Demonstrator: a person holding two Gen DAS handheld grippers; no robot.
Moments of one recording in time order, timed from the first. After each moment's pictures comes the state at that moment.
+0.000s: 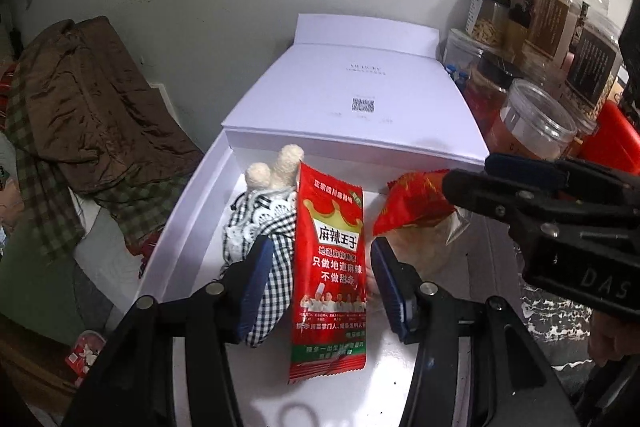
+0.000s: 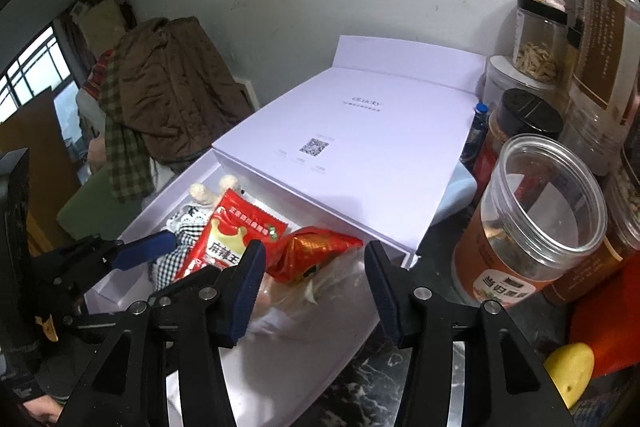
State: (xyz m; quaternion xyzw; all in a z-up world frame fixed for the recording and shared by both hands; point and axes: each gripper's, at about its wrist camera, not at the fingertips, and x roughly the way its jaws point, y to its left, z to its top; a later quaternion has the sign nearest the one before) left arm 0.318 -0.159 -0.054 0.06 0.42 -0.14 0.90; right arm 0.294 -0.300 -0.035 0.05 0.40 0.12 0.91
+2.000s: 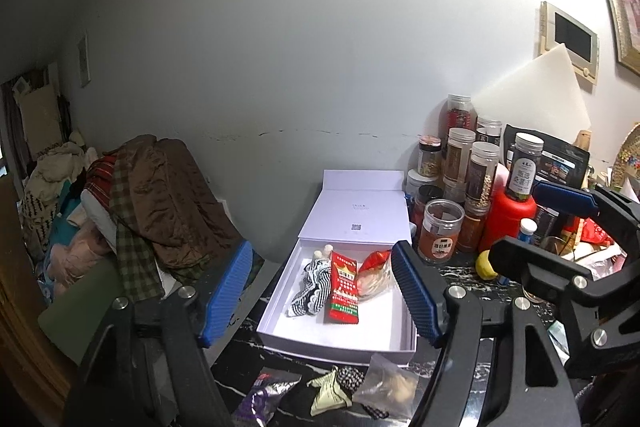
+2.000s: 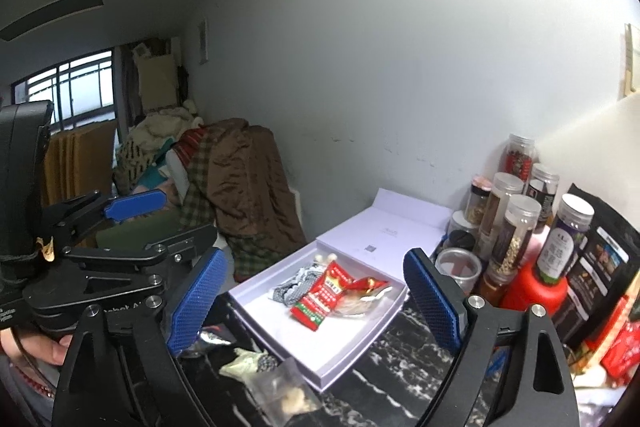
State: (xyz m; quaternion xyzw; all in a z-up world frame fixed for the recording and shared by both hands) left arm 0.099 -0.090 0.132 0.06 0.21 -0.13 0.97; right arm 0.054 -0.244 0.138 -0.01 0.19 0.13 0.97
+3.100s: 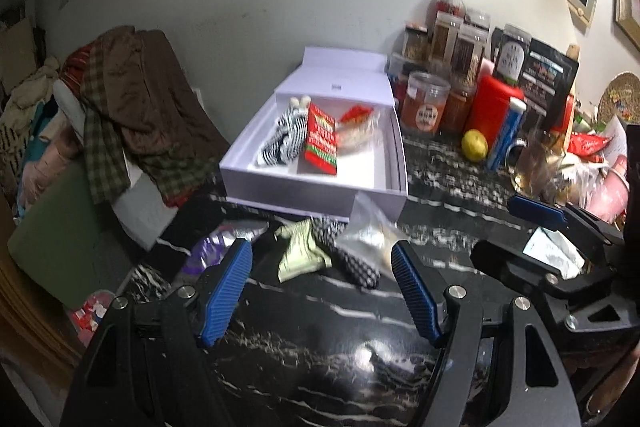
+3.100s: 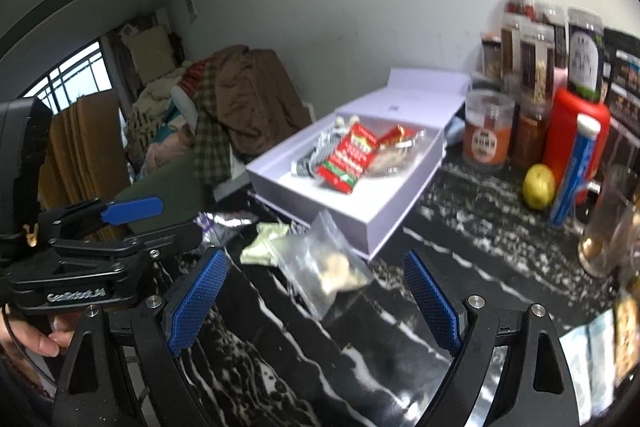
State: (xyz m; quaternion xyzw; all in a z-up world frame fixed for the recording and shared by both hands) left arm 0.059 -0.069 0.004 0.04 0.37 -0.16 0.92; right arm 0.017 -0.241 -0.007 0.06 0.31 0.15 0.94
